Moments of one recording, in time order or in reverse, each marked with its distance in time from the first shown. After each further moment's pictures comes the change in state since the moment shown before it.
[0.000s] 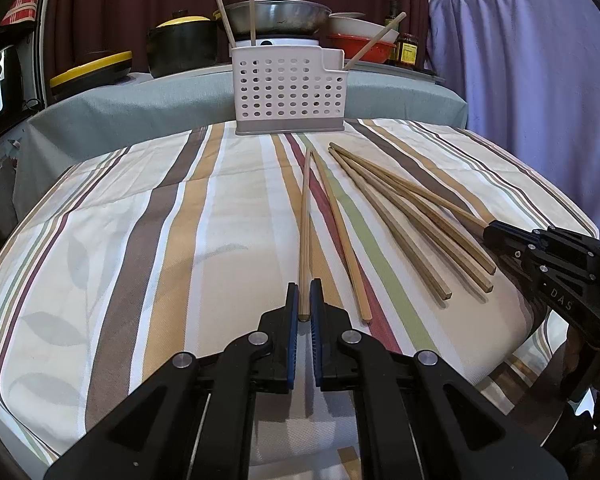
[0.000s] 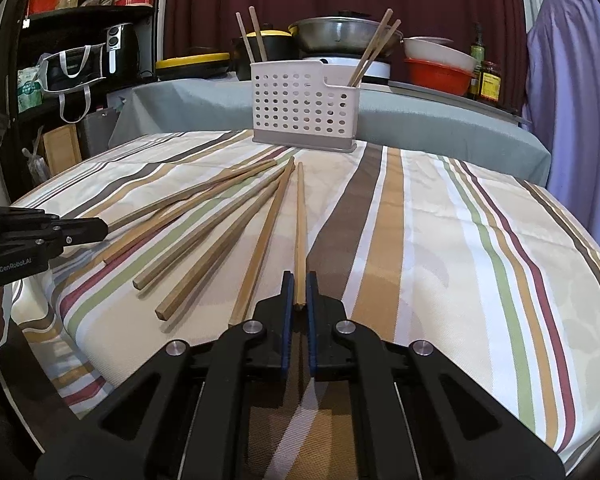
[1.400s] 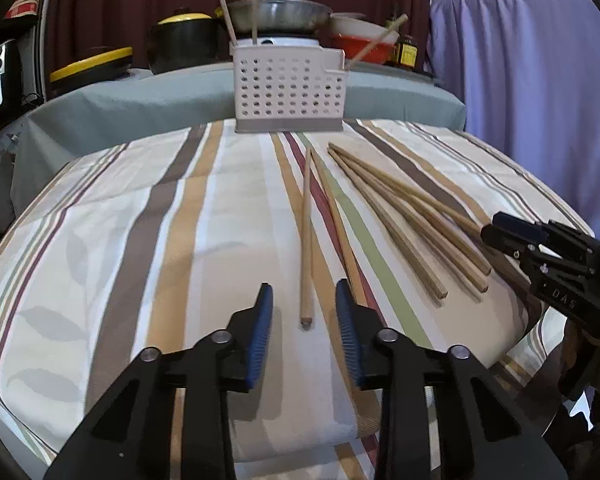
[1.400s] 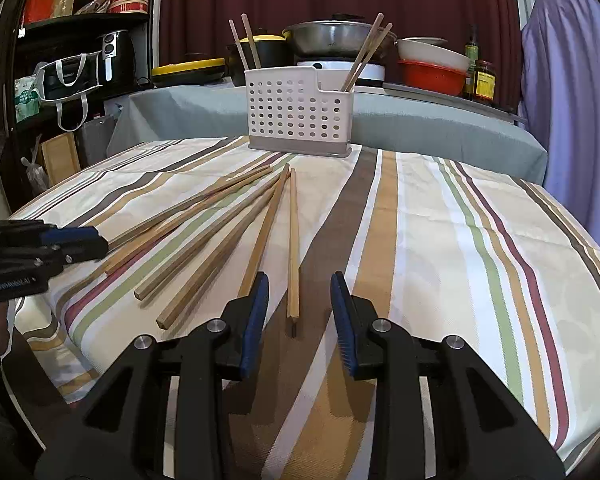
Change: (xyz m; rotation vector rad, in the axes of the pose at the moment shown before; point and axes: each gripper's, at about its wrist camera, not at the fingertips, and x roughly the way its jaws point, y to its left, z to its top) left arm 0.001 0.001 -0.002 -0.009 0.010 -0.014; right arm -0.006 -0.004 0.005 0.027 -0.007 -0.004
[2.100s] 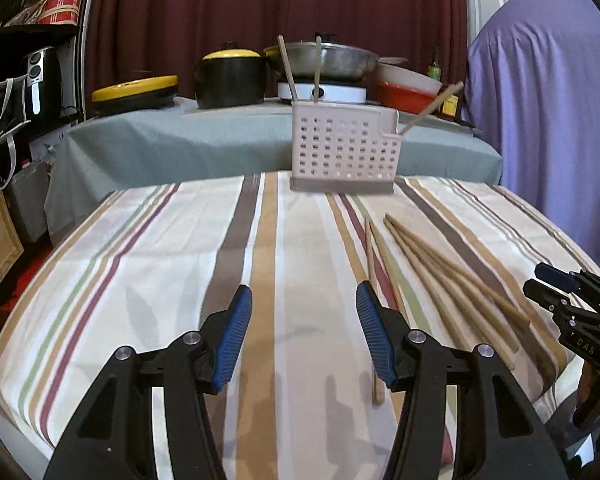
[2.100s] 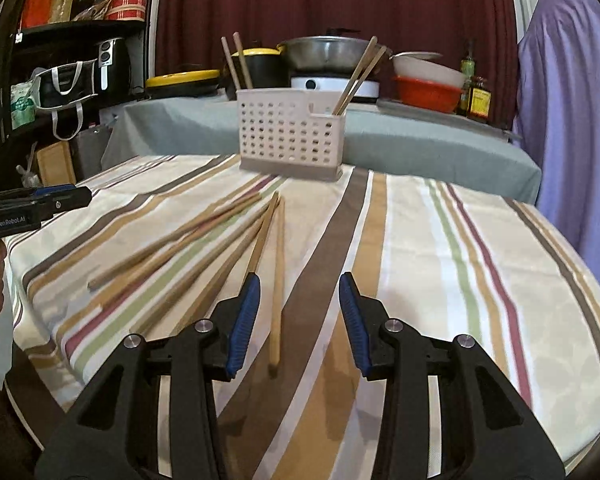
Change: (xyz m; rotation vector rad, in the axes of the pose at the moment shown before) left arm -0.023 0.038 0.037 -0.067 -0.128 0.112; right arm -0.003 -0.005 0.020 -0.012 -0.029 -0.022
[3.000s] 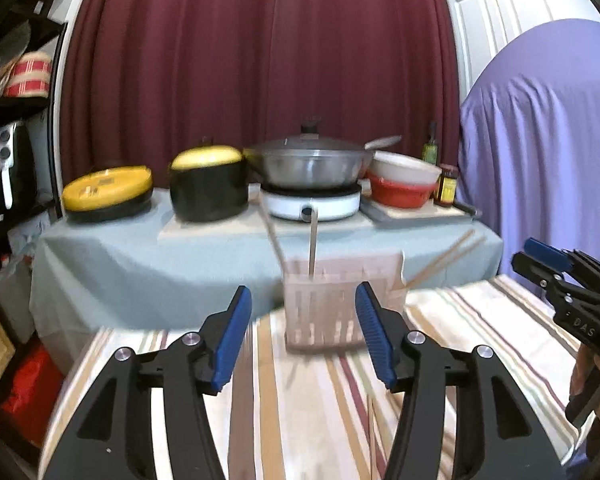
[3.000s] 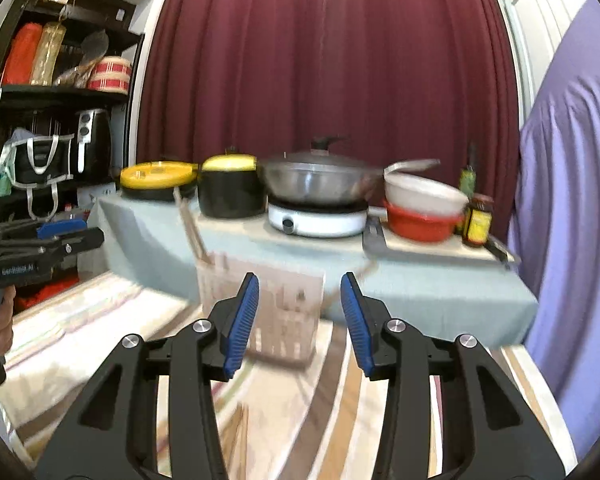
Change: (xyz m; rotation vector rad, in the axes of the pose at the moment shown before) left arm 0.018 0.006 0.162 0.047 -0.193 -0.039; right arm 0.025 -0.028 0.185 -0.026 -0.252 -0.058
